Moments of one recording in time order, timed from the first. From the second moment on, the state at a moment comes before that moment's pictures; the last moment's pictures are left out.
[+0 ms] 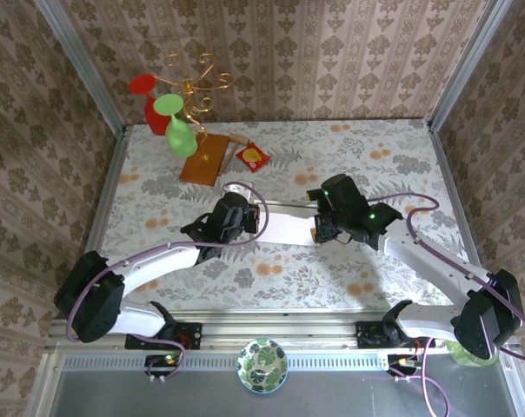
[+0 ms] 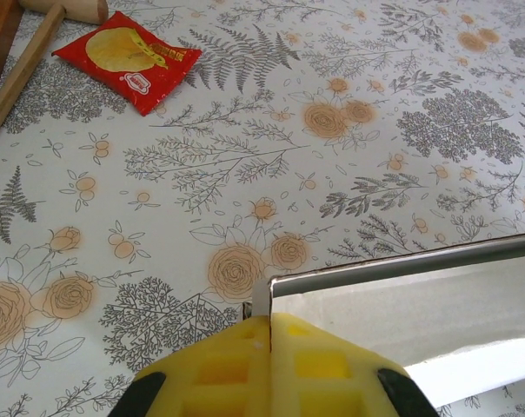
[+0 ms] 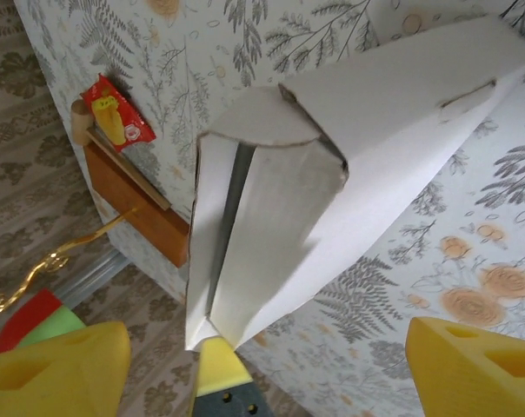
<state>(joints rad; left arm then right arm) -0.83 1.35 0.74 0.03 -0.24 -0.41 0.59 1.23 0.96 -0.54 0.00 1.95</state>
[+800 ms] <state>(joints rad) -0.84 1.35 0.74 0.03 -0.26 -0.41 0.55 1.35 0.87 -0.35 -0.03 1.95</state>
